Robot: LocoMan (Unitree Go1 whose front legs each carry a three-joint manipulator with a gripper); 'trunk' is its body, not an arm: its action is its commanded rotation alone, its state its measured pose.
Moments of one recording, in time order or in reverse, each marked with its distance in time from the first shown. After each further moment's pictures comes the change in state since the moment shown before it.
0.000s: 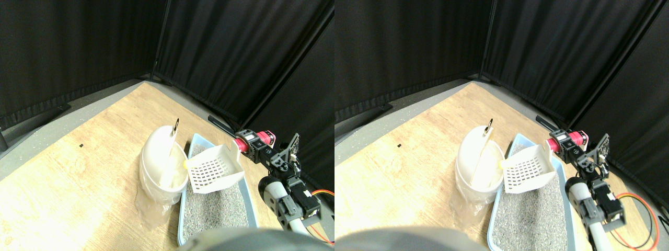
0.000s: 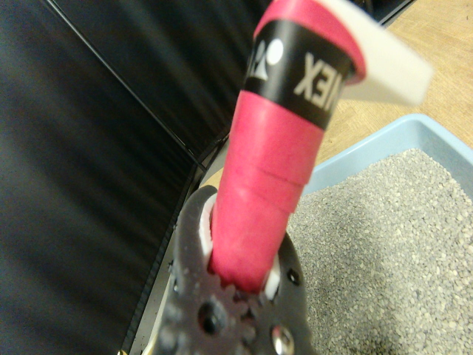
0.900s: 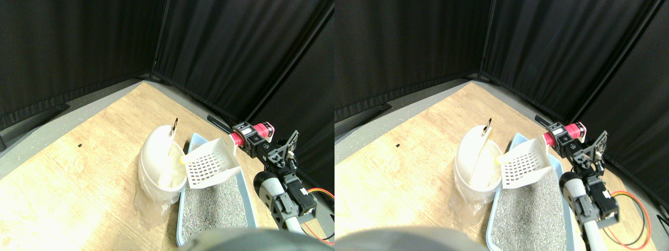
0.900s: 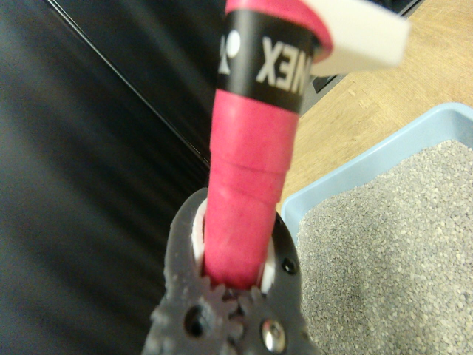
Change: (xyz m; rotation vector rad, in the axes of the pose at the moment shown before) right arm 0.001 0.007 0.015 -0.083 -0.071 -0.024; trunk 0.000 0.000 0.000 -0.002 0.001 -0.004
